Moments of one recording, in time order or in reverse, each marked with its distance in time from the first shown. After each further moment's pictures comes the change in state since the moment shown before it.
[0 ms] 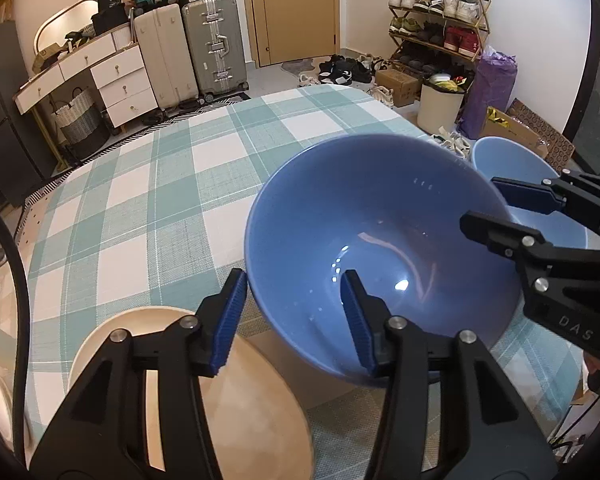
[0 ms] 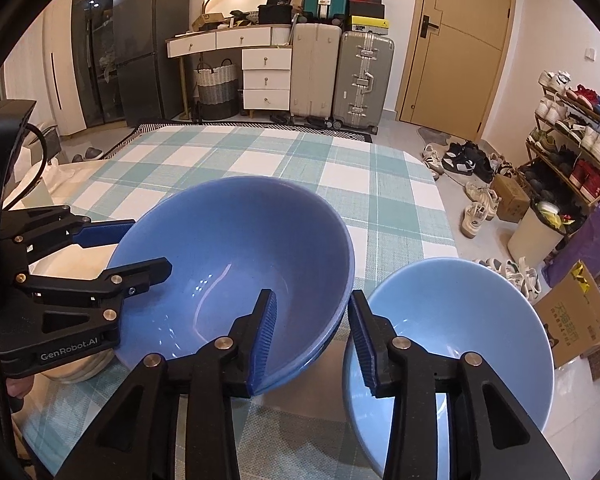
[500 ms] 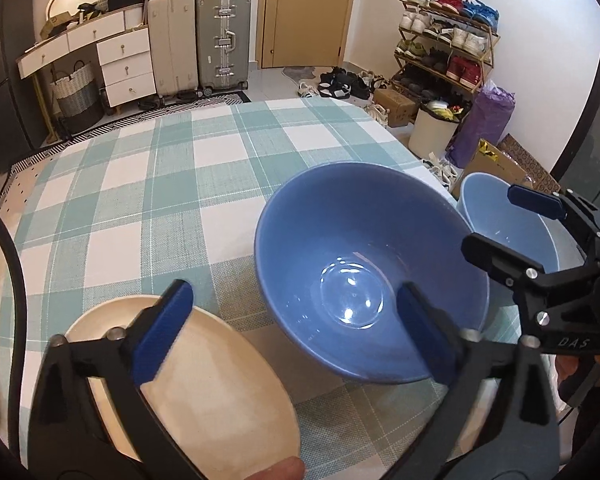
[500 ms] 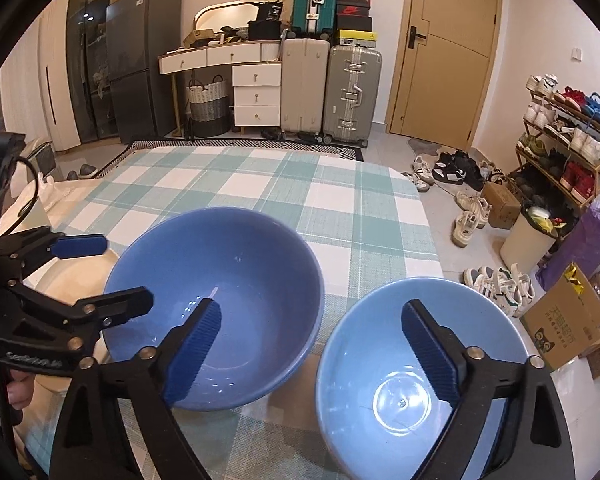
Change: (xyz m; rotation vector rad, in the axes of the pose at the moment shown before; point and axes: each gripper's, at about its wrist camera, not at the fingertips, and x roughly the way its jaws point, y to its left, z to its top) left arm -0.016 0.022 -0.002 -0.127 -0.041 -0.088; right arm -0.013 -0.015 0.008 0.038 -0.054 -0.021
